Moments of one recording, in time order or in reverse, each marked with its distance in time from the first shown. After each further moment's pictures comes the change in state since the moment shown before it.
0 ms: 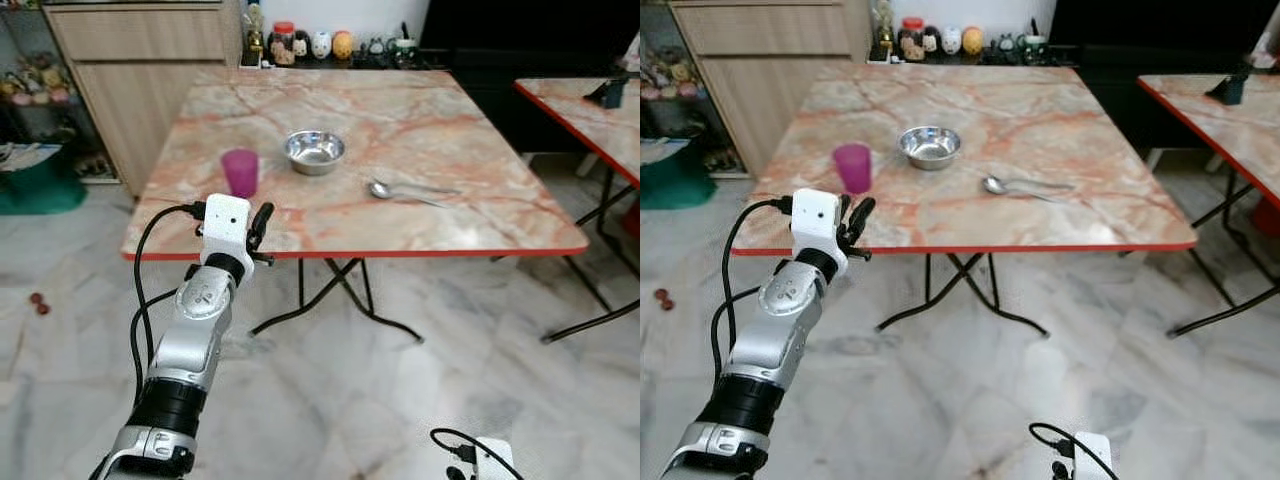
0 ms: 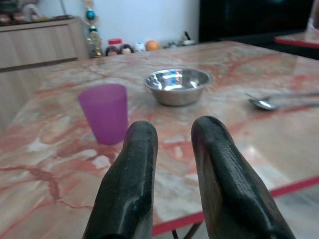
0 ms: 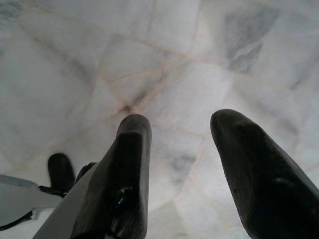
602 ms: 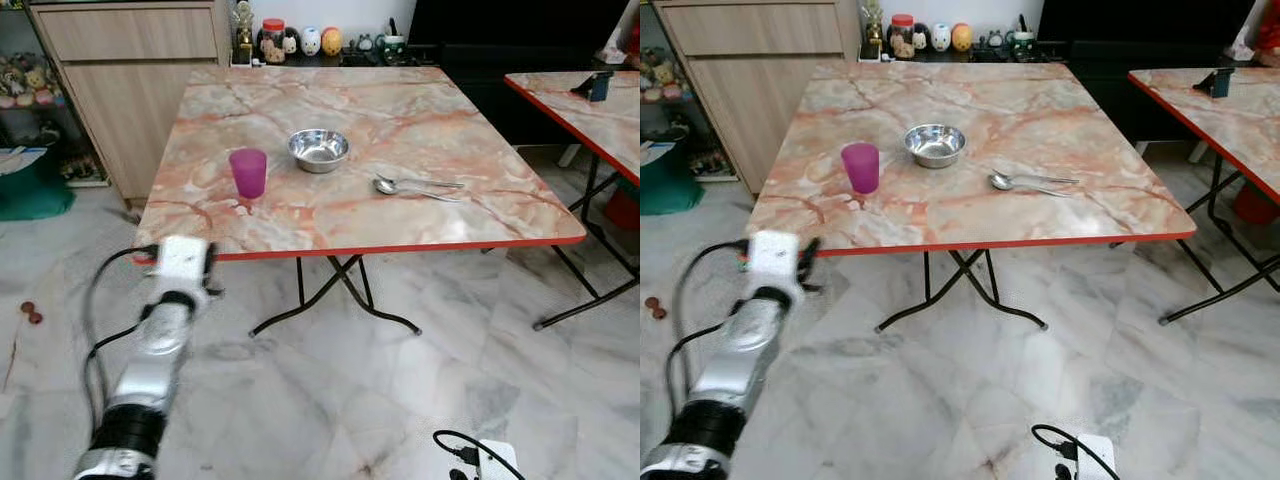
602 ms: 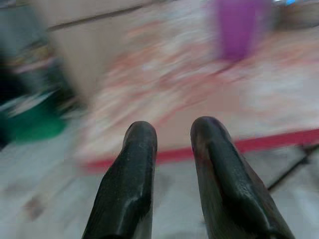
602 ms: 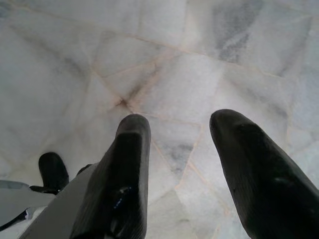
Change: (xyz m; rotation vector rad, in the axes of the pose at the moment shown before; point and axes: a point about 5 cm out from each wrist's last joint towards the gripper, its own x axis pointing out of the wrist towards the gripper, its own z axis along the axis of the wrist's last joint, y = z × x) left arm -0.059 0.097 -0.076 0.126 0.230 0.393; right arm 0.000 -0.004 0.000 -0.002 0.002 -0.011
